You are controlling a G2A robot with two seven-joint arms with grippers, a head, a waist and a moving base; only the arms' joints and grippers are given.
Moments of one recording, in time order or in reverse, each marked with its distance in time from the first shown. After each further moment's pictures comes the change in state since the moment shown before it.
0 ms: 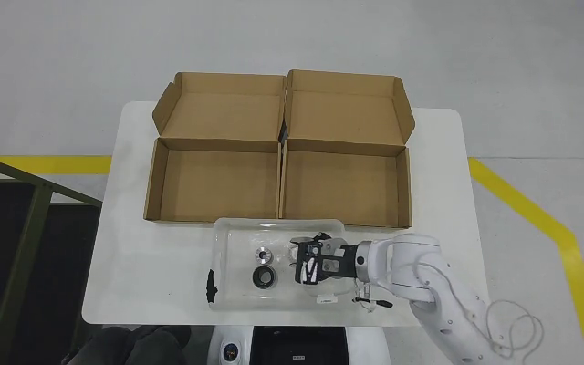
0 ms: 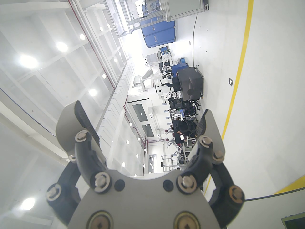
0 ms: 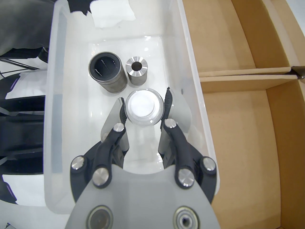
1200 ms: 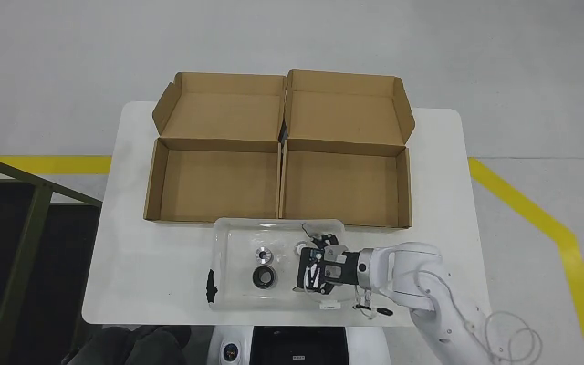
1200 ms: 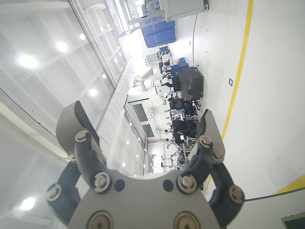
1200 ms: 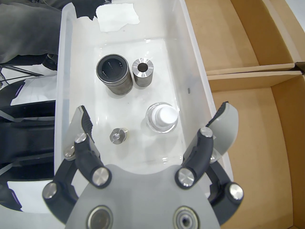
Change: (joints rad) left arm 0.000 0.000 0.000 0.000 0.000 0.000 0.000; right arm -0.079 -0.030 0.037 -0.001 -0.053 -0.007 -0.009
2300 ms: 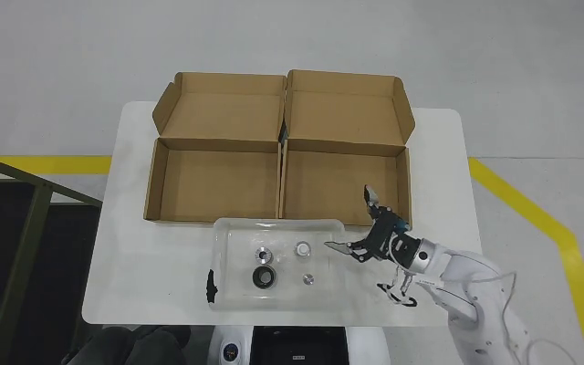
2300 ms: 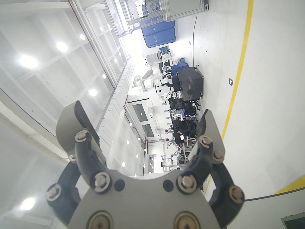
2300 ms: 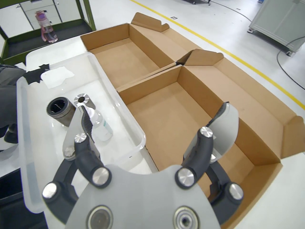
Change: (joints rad) left arm 0.000 0.000 0.000 0.000 0.000 0.000 0.000; right arm -0.192 -0.017 0.320 -0.054 -0.040 0.114 -0.437
